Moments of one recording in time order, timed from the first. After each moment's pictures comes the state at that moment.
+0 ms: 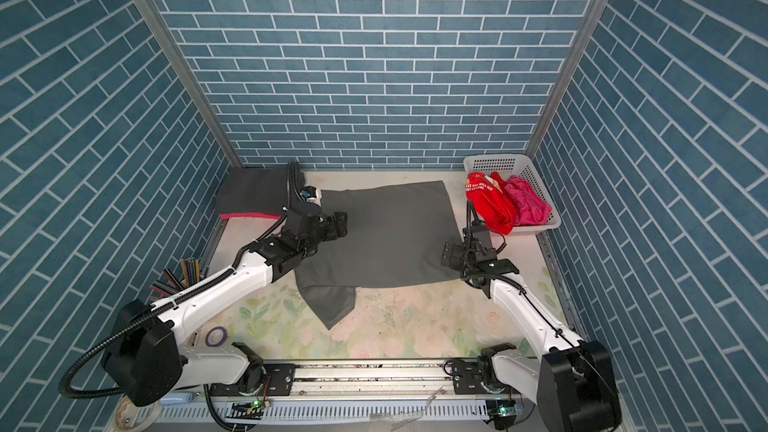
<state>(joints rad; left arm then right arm) -0.57 1.33 0.89 -0.13 -0.25 -0.56 0.29 1.10 0.61 -0.42 0.05 0.47</state>
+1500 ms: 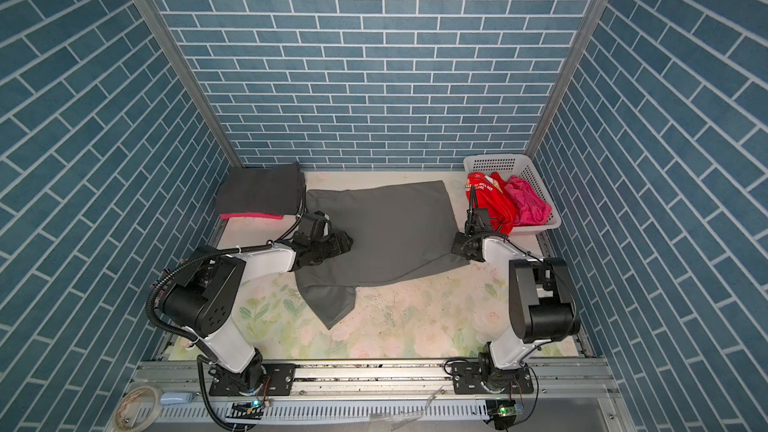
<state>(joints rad) -0.40 1.71 0.83 0.05 0.14 -0.68 0.13 1.65 0.89 -0.29 -0.07 0.36</state>
